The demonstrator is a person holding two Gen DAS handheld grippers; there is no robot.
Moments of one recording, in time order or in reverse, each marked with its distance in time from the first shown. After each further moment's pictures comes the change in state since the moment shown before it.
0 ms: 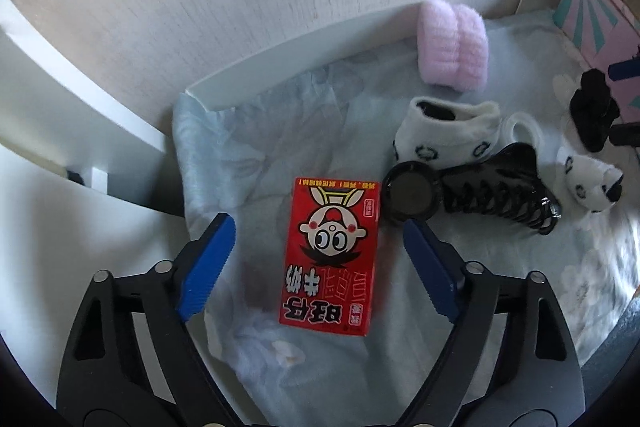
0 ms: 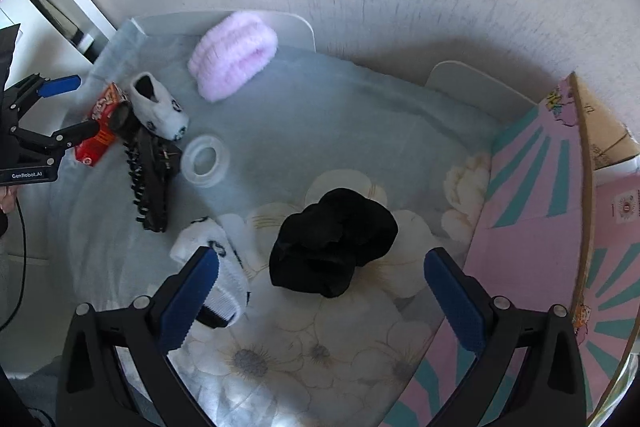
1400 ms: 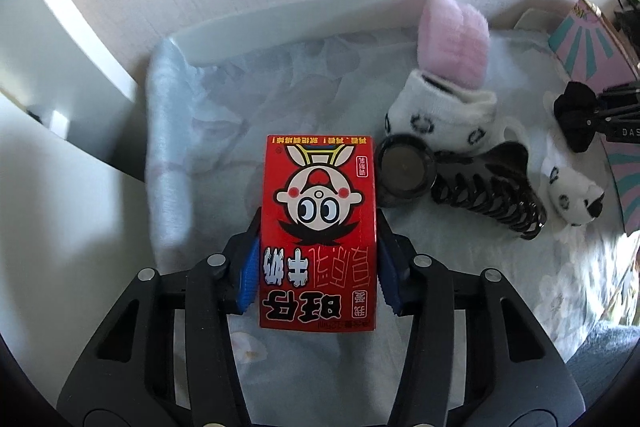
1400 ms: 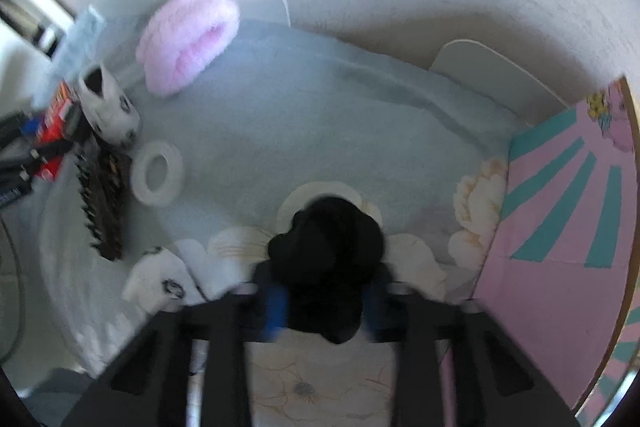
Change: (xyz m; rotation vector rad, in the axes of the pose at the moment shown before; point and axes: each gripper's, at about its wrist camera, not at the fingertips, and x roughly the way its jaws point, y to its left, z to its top) left arm -0.019 0.004 -0.009 -0.137 0.005 -0.137; right arm 0.023 -0.002 0.012 0.093 0.059 0.018
